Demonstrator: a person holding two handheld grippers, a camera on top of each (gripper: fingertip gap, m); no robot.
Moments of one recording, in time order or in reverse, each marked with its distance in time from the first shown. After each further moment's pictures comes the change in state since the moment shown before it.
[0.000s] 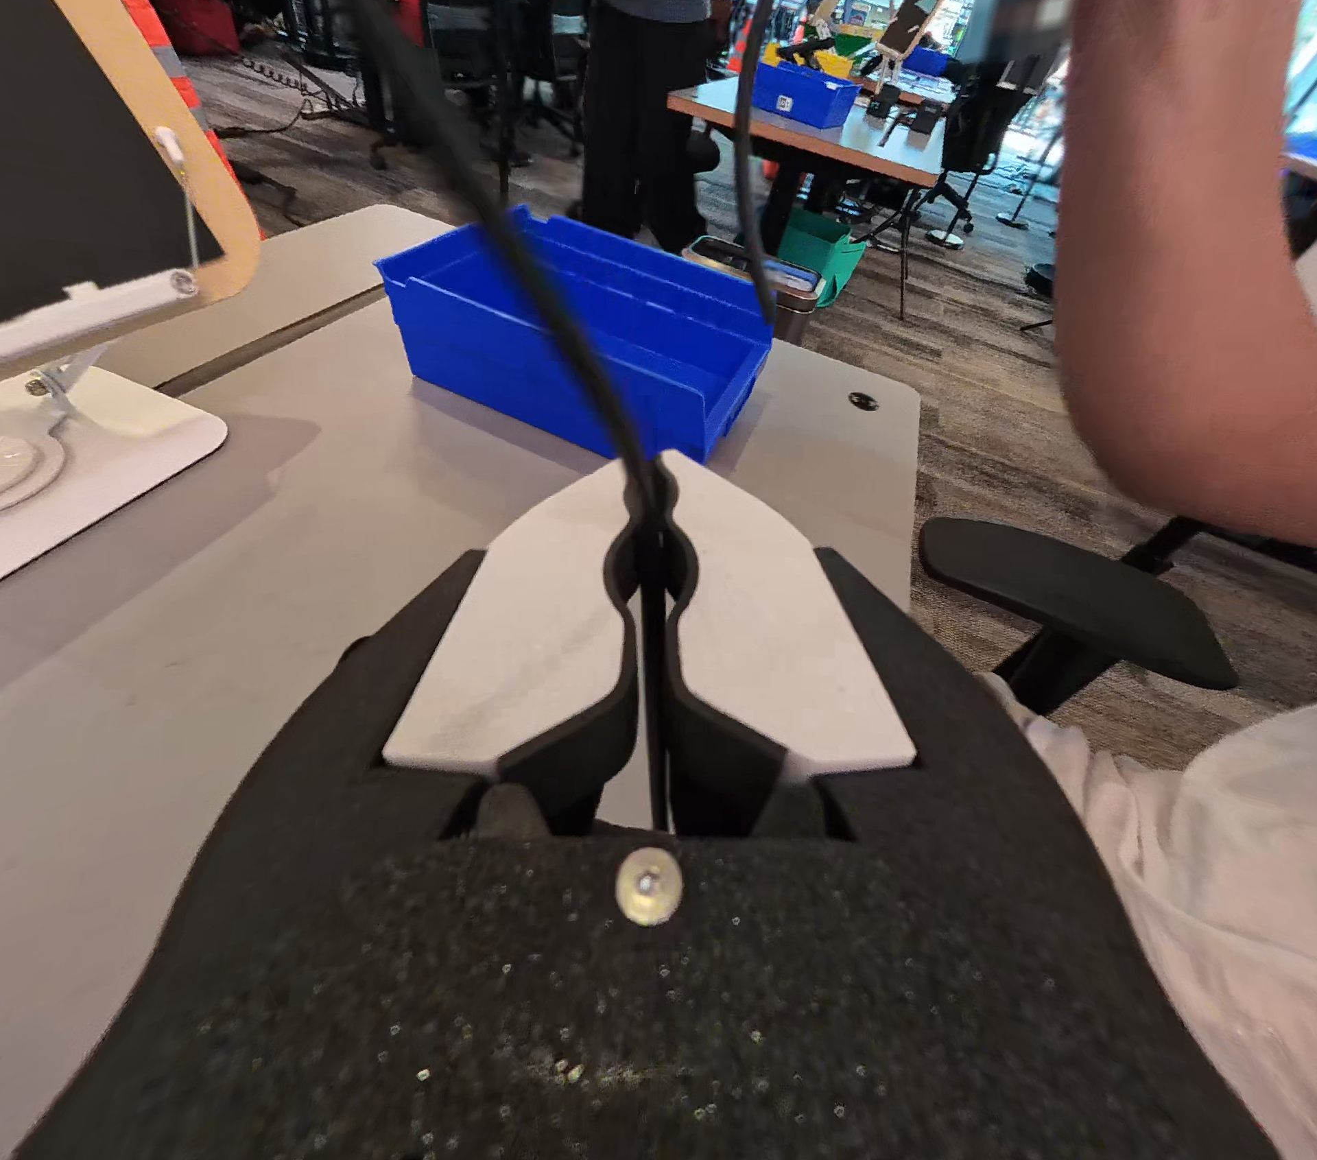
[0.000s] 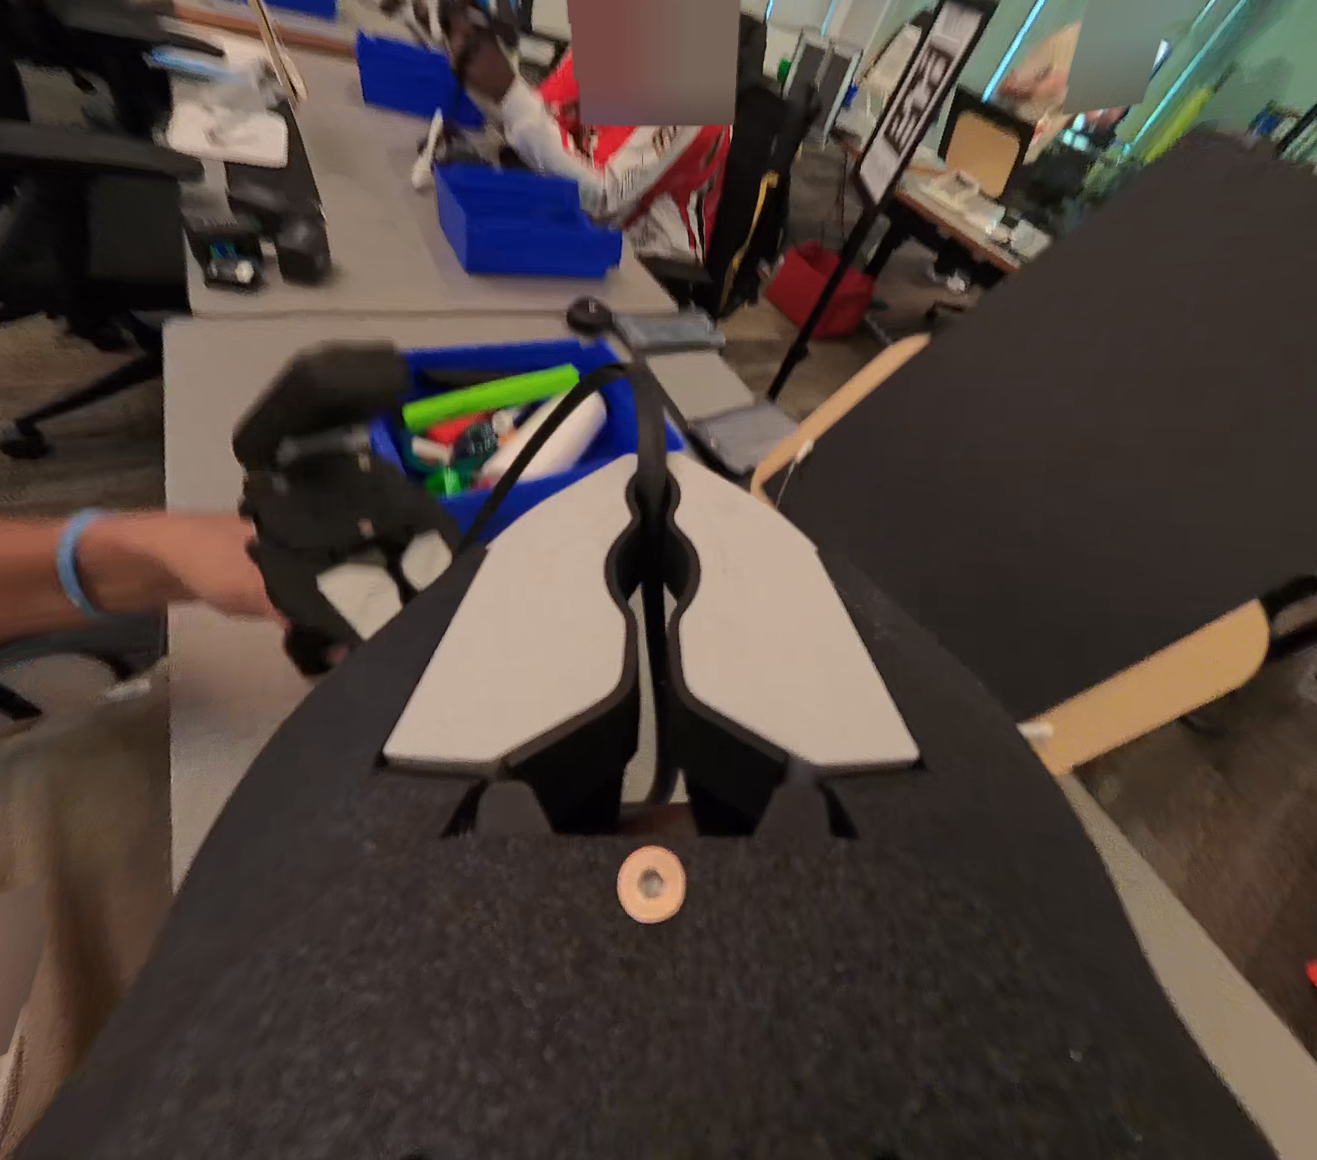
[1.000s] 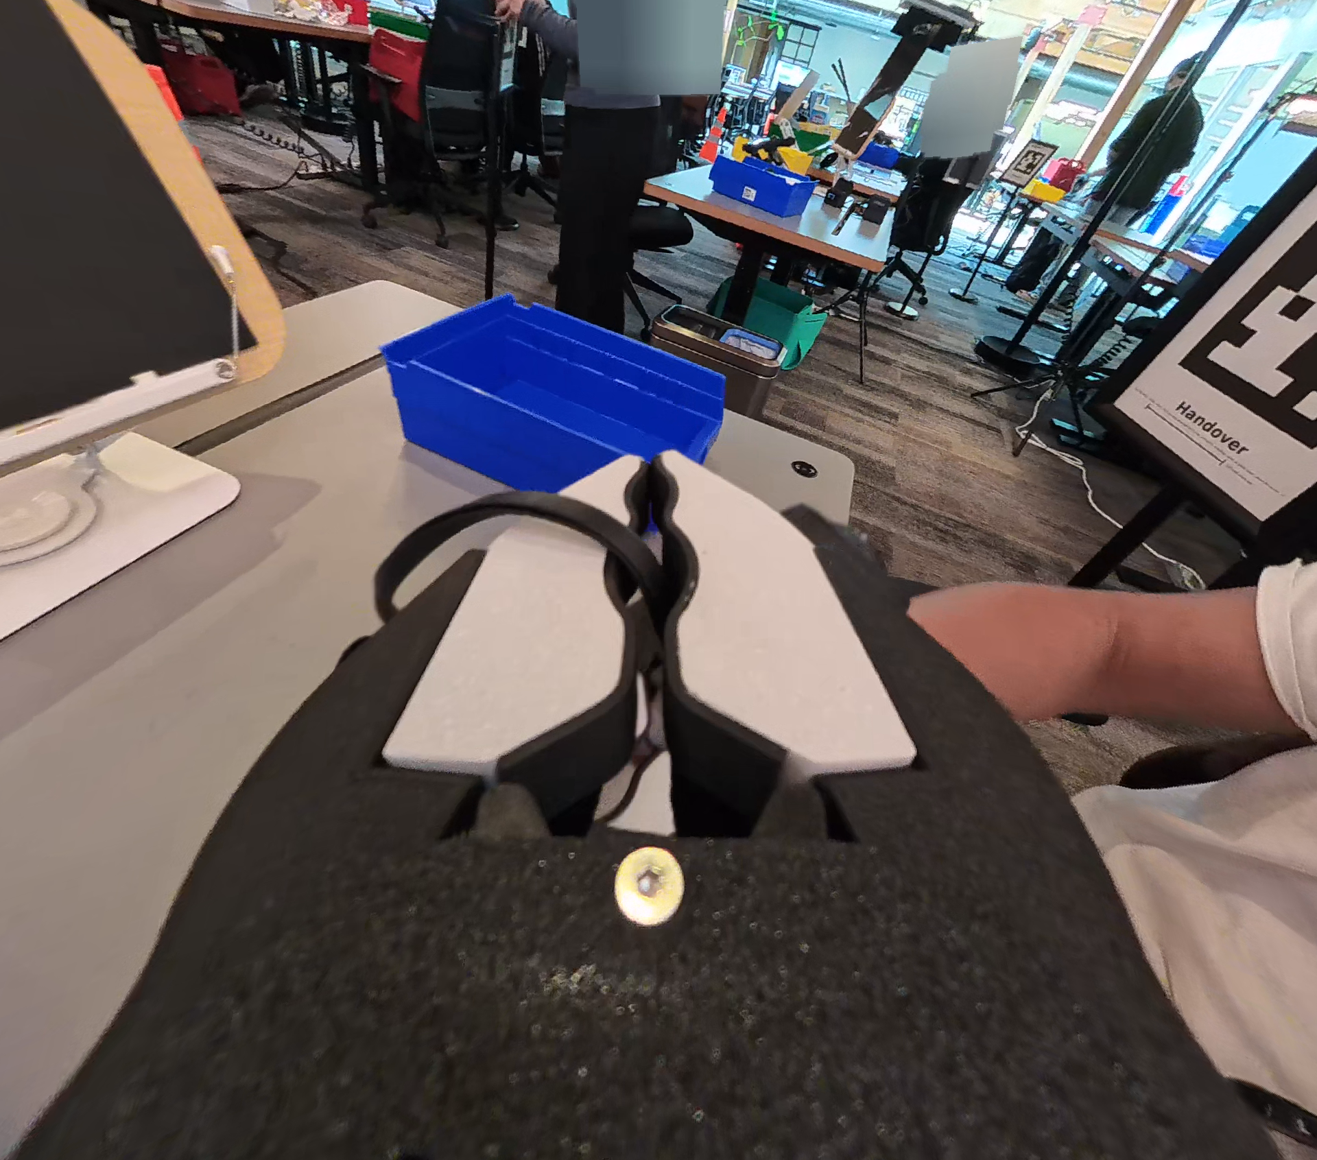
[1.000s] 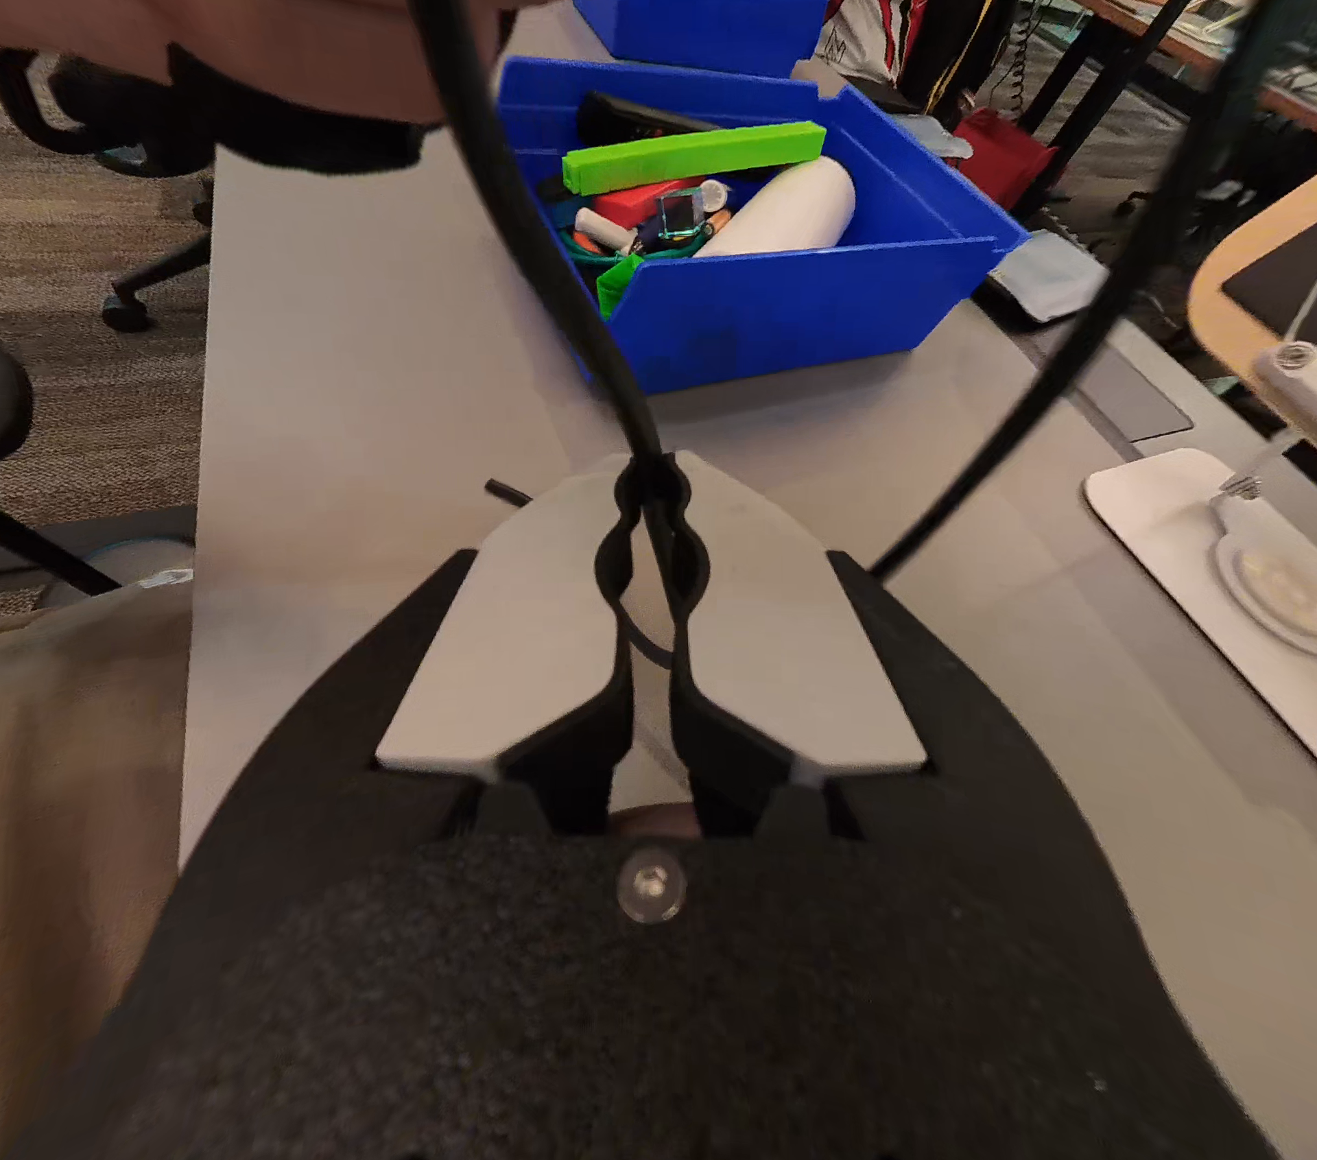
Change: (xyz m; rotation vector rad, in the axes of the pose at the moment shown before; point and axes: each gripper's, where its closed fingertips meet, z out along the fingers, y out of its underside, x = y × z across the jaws) left arm 0.019 -0.055 -0.048 0.086 0.025 -0.040; right arm -0.165 0.198 0.131 -0.107 -0.142 0.038
